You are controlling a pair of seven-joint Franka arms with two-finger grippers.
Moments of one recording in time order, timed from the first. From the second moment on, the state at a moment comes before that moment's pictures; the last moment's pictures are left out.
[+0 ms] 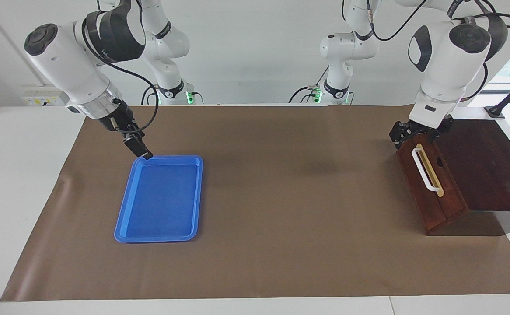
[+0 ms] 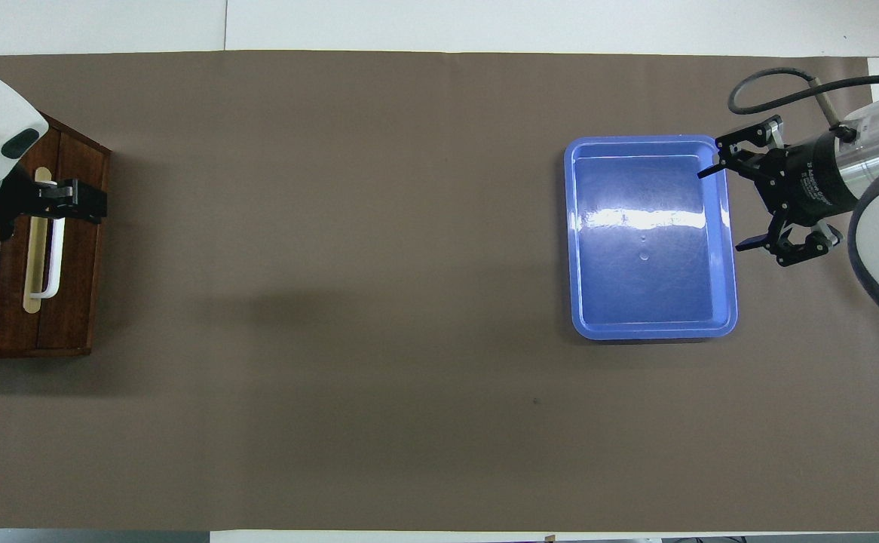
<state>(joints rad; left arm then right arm) -0.05 0.06 -0.06 -1.71 0.22 1.77 -0.12 0.04 0.08 -0.03 -1.66 0.25 1.72 1.07</state>
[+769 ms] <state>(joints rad) -0.08 0.20 0.02 -1.83 0.43 2.08 -0.11 0.04 0.08 -0.03 -1.68 0.29 1.69 1.09</state>
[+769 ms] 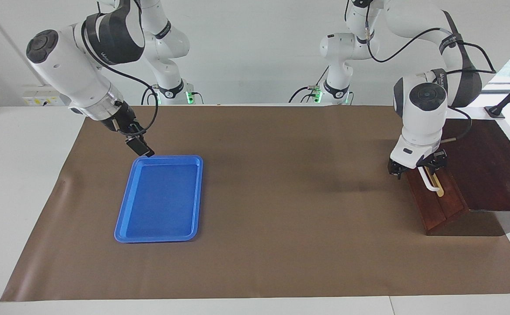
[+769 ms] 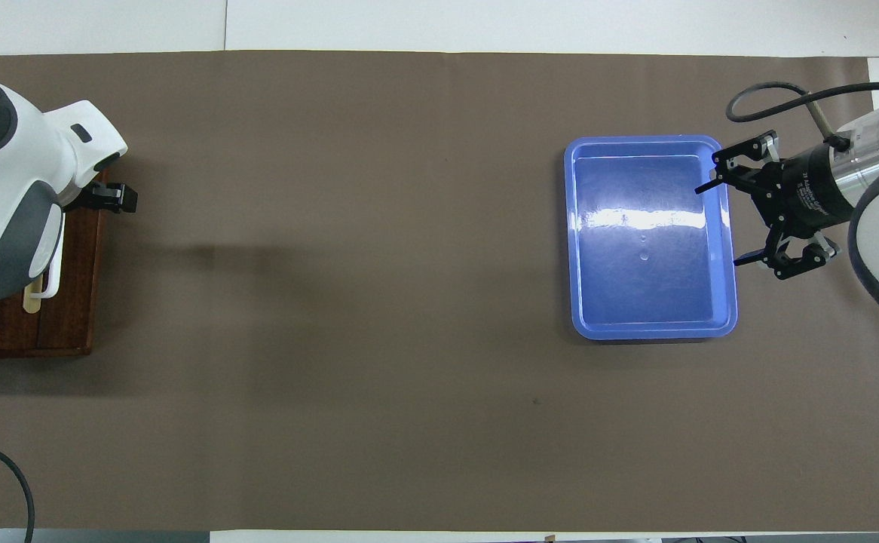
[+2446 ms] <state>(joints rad) -0.12 0.21 -0.15 -1.90 0.35 2.13 -0.29 0.21 0.29 -0.02 -1.52 0.45 1.81 1.46</state>
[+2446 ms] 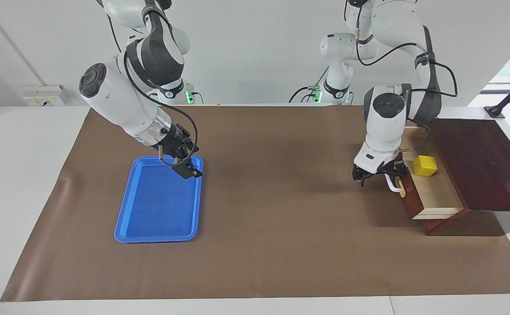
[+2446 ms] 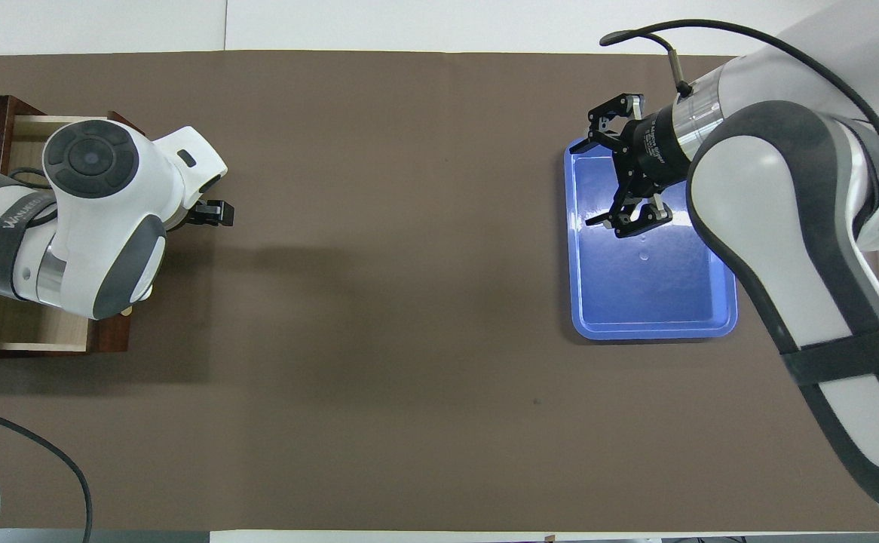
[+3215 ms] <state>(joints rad) -0.12 0.21 -0.17 -1.89 0.33 2.10 -0.31 0.25 0.33 -0.02 -1.53 0.50 1.87 1.51</state>
